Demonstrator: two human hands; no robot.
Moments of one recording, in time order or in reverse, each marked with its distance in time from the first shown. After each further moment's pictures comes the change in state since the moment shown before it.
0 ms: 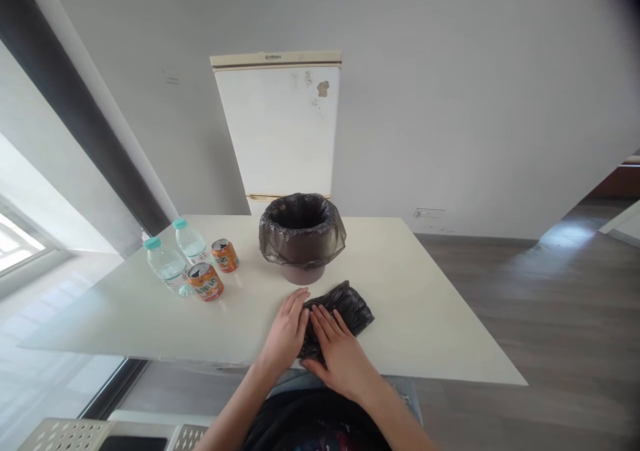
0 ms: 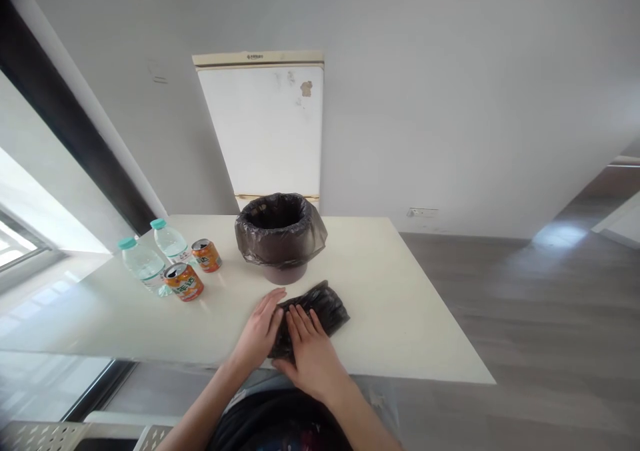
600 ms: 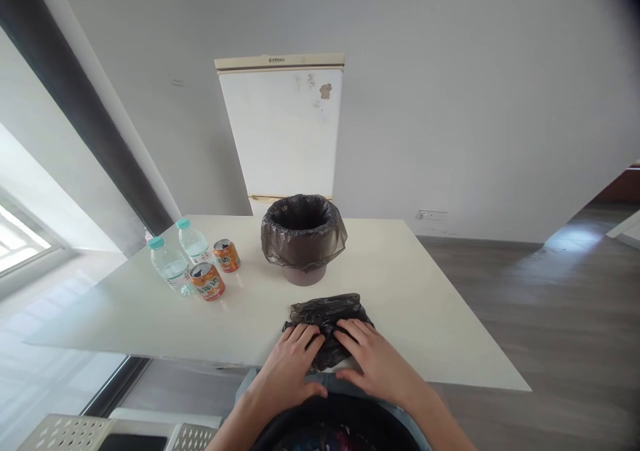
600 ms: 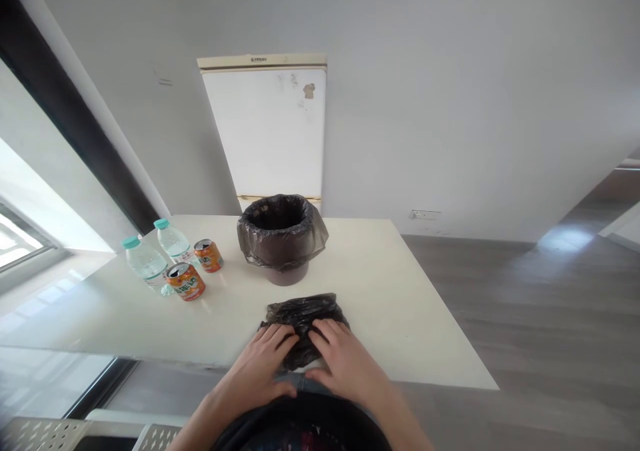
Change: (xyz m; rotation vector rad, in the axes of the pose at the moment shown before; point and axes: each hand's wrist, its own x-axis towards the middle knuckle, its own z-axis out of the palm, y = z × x) left_hand -0.037 0.034 -0.016 0.286 -0.381 0.193; right_hand -0.038 0.038 -0.052 0.001 -0.086 -0.004
